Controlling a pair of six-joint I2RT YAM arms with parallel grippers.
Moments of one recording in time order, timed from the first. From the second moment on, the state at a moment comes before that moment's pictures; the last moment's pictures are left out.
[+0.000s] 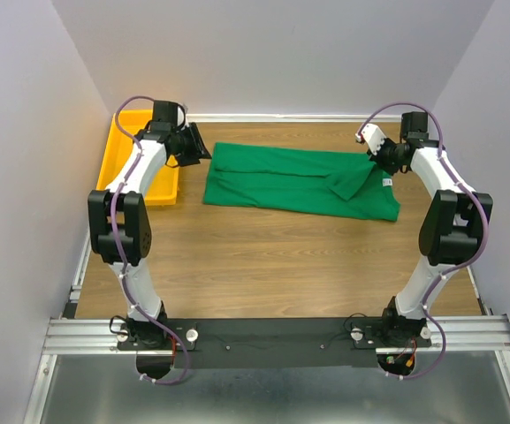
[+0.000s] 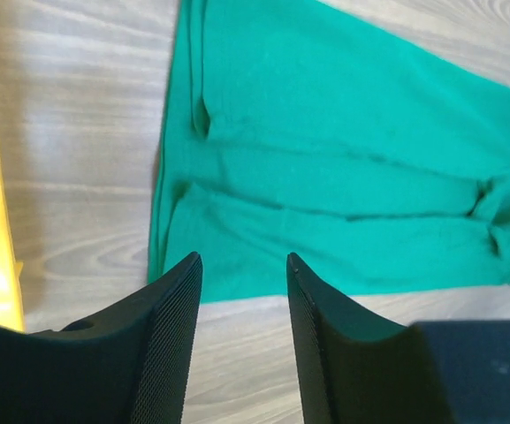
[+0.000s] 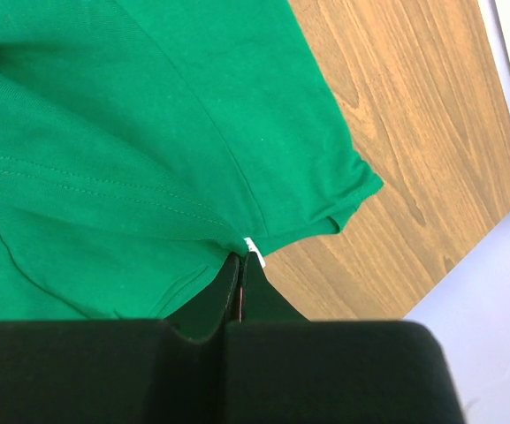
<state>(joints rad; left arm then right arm) -0.09 1.92 1.64 -0.57 0.30 -0.45 -0.10 1.86 1.47 -0.55 -0.31 -1.07</state>
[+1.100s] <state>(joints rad) -0.14 1.85 1.33 -0.45 0.35 -0.42 -0.10 2.17 1.76 -0.52 -0.26 -0.73</state>
